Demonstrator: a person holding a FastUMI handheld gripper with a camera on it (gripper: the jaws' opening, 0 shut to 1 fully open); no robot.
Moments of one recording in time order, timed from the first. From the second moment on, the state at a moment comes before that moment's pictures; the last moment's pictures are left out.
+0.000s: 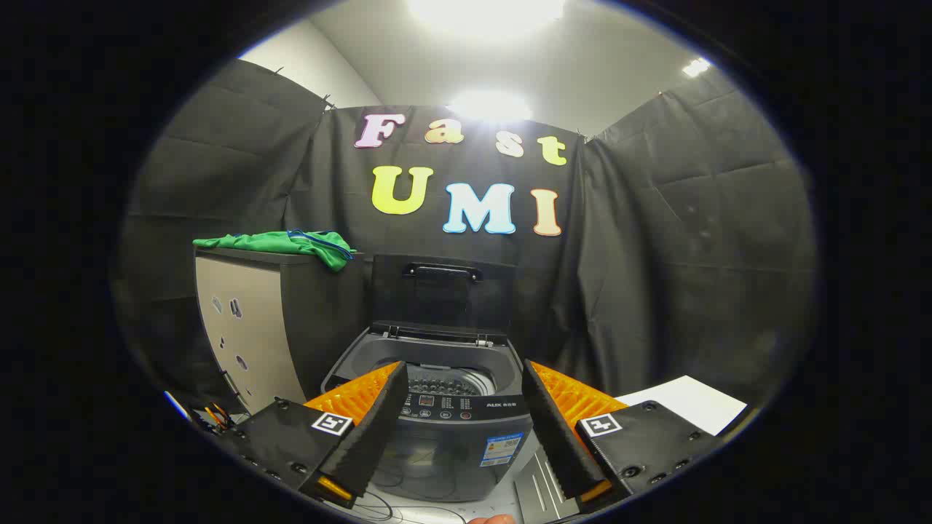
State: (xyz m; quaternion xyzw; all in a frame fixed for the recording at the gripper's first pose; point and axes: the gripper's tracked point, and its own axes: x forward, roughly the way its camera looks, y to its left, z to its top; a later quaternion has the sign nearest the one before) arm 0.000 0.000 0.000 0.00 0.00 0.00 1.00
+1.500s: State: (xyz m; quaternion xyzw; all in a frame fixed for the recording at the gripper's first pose) arm 0.107 0.116 0.193 0.01 -0.10 0.10 0.99
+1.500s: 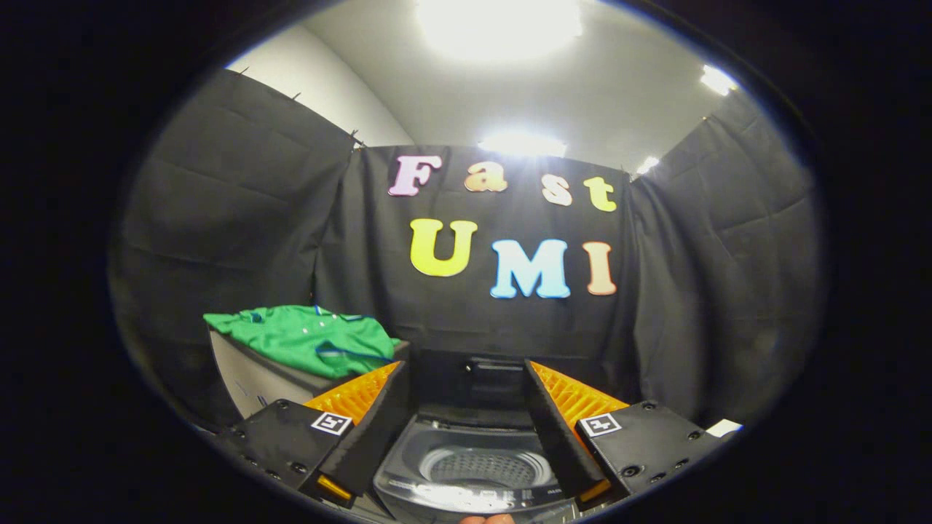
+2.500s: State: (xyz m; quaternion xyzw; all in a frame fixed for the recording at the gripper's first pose) arm 0.262 0.411 0.283 0.00 0.04 0.20 0.98
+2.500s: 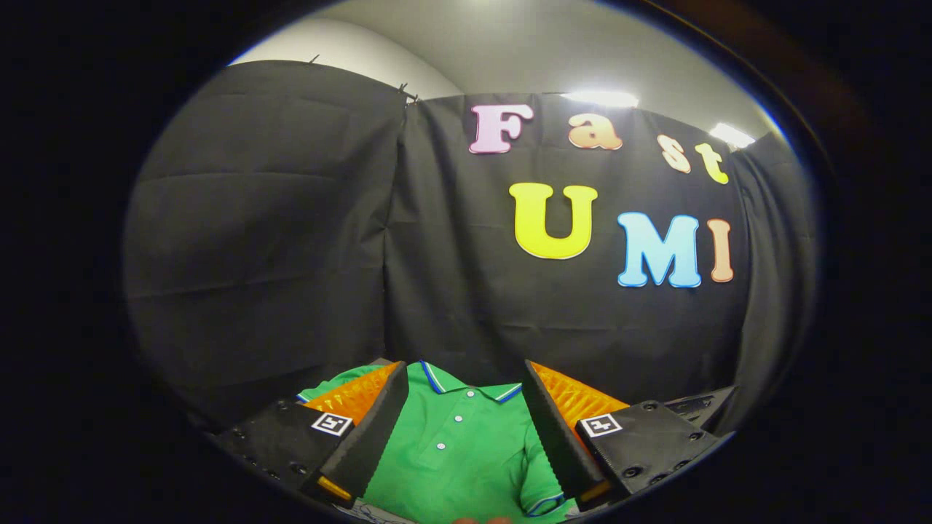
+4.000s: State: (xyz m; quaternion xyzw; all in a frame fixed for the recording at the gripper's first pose) arm 0.312 0.460 0.144 -0.02 0.35 0.16 0.92
